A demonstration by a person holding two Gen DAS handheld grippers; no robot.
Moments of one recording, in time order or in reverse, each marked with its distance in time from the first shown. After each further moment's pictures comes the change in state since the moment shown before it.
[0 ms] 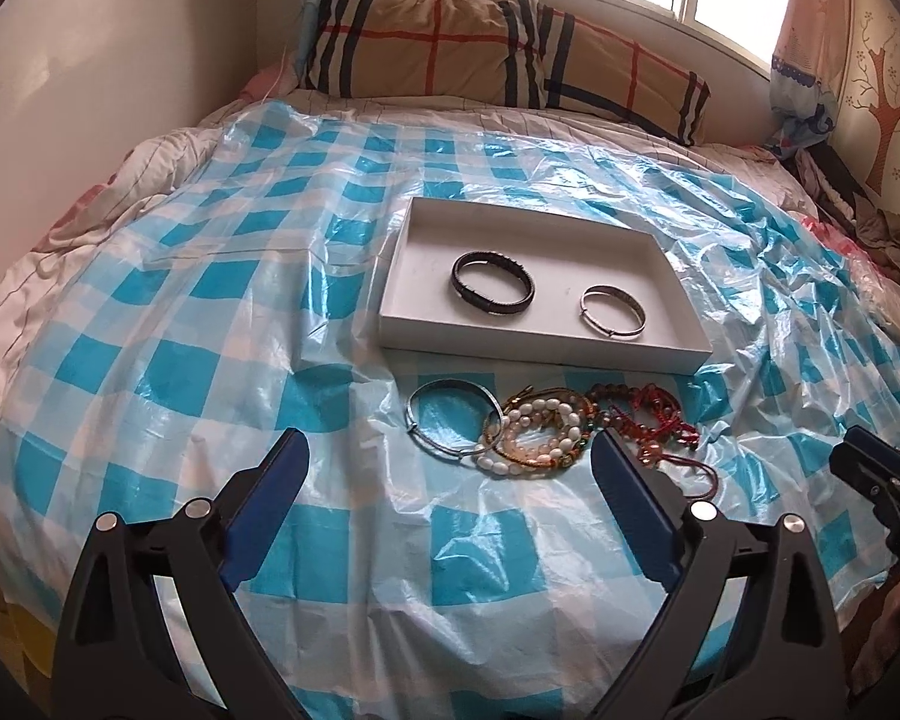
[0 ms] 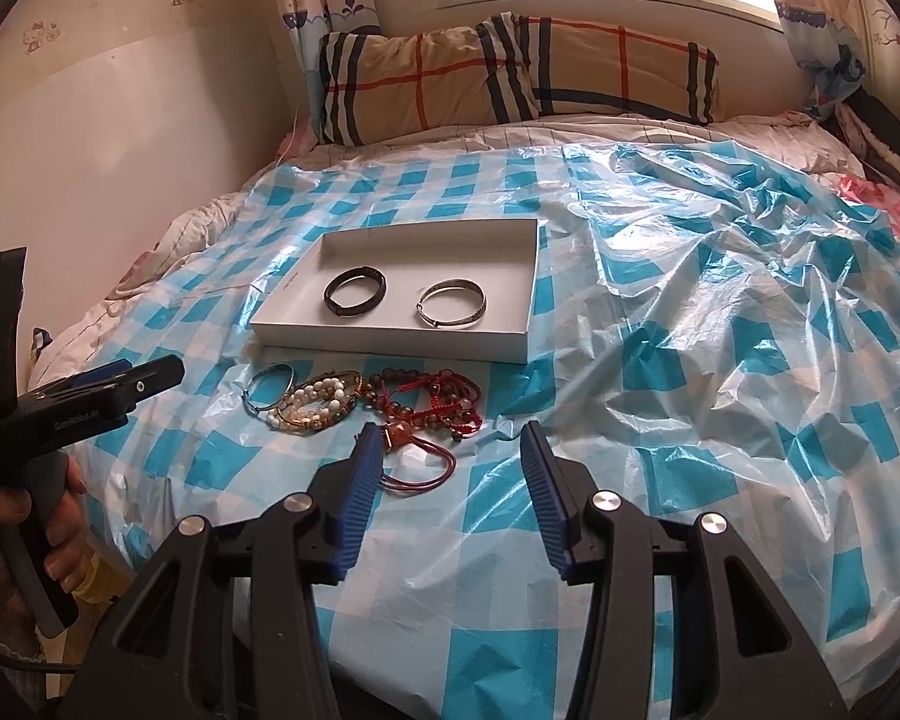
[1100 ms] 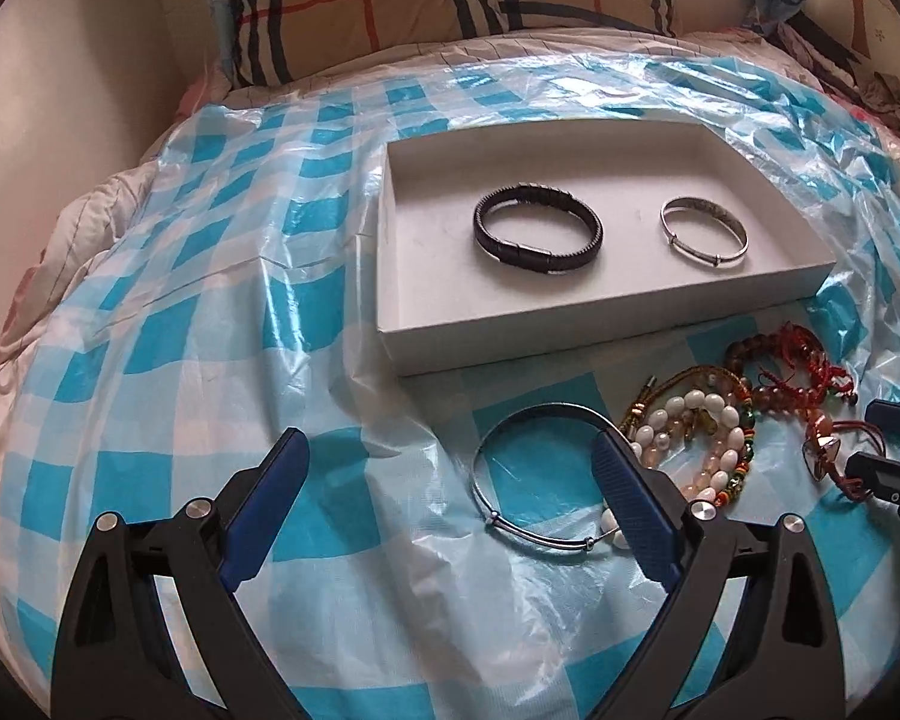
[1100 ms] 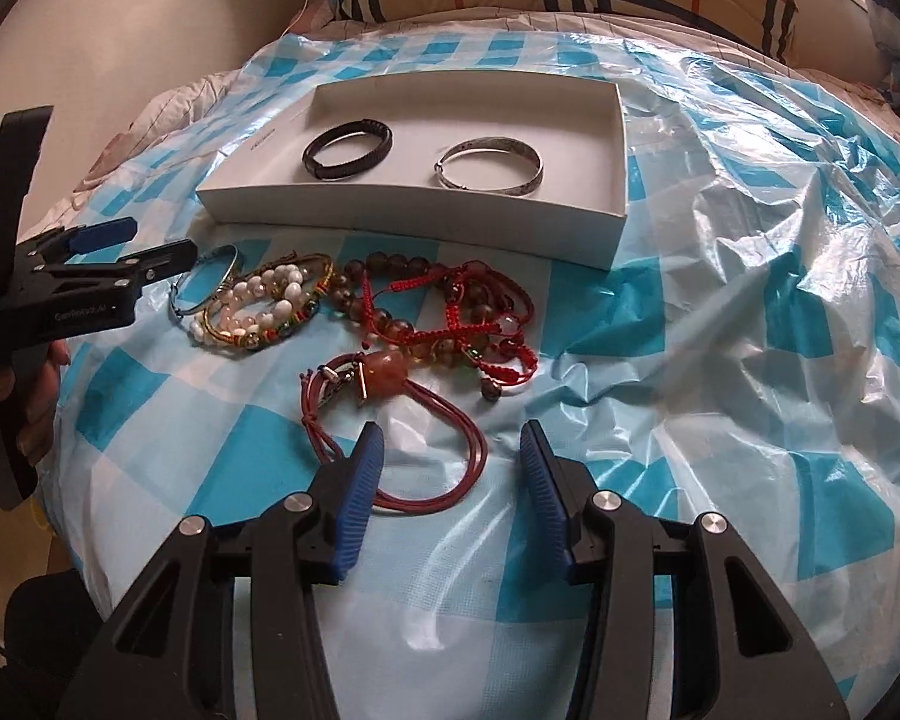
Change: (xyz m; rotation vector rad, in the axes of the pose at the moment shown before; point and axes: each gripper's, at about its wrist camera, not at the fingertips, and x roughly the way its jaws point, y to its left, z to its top) left arm 0.127 0.001 0.020 0.277 0.107 0.053; right arm 0.124 0.018 -0.017 -0.125 0.246 0.025
